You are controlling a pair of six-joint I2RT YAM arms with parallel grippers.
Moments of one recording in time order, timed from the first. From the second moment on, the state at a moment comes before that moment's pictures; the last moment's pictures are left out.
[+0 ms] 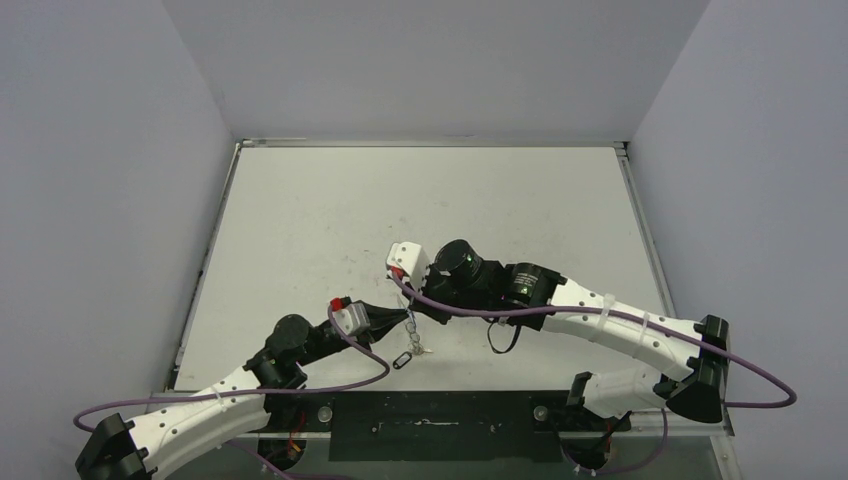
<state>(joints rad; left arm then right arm) -0.88 0.57 0.13 0.55 0.30 0.03 1.11 1.29 1.19 -0.56 -0.11 -0.13</state>
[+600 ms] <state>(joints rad) -0.88 0.56 0.13 0.54 0.30 0.03 1.16 1.29 1.19 -0.57 -0.05 -0.16</state>
